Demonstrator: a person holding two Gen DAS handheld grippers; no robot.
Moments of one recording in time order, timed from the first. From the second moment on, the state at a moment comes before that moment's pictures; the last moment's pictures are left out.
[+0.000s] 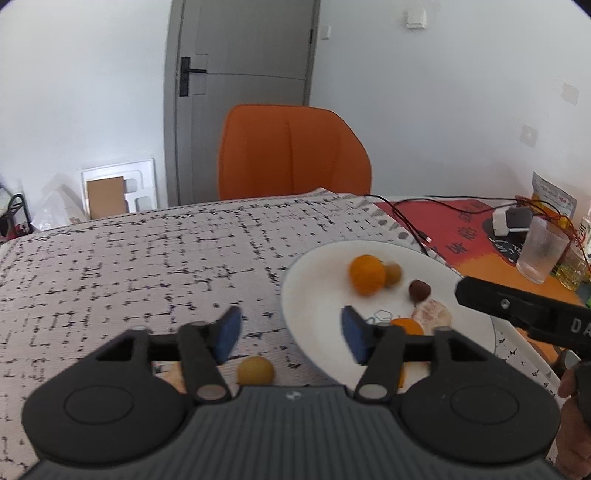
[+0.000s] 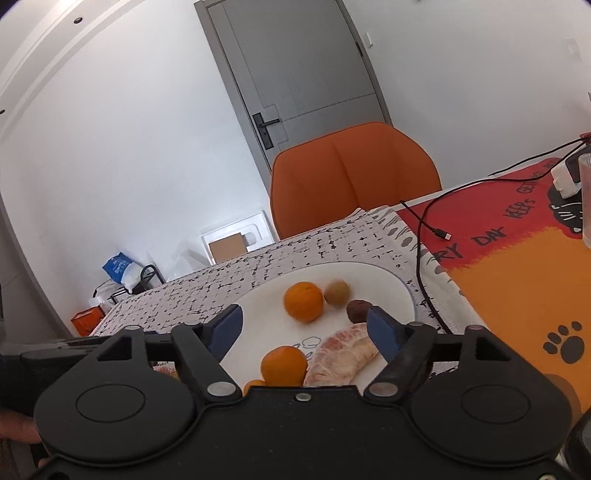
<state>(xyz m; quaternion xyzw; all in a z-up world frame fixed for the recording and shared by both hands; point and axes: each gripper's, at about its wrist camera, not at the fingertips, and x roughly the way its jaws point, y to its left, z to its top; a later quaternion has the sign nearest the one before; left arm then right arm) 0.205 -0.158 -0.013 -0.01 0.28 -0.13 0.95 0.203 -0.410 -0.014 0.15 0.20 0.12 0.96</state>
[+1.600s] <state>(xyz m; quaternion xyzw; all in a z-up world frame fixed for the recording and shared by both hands) 0.128 -0.047 0.015 -0.05 0.24 -0.03 0.97 0.169 -0.360 0.000 0.13 0.20 0.16 0.96</state>
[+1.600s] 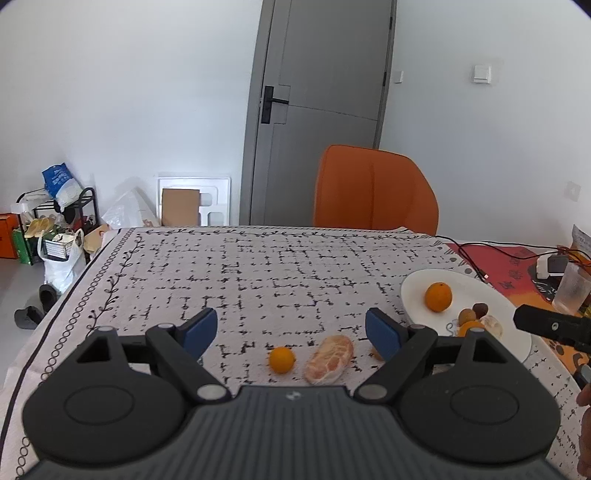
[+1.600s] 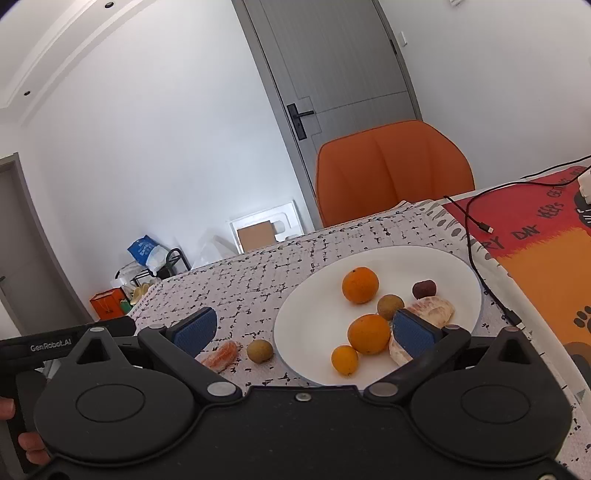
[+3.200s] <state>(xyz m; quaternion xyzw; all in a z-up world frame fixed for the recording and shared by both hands) 0.131 -0.019 -0.043 -0.09 0.30 -0.06 0.95 0.191 -0.267 -0.026 0.02 0.25 0.21 0.95</state>
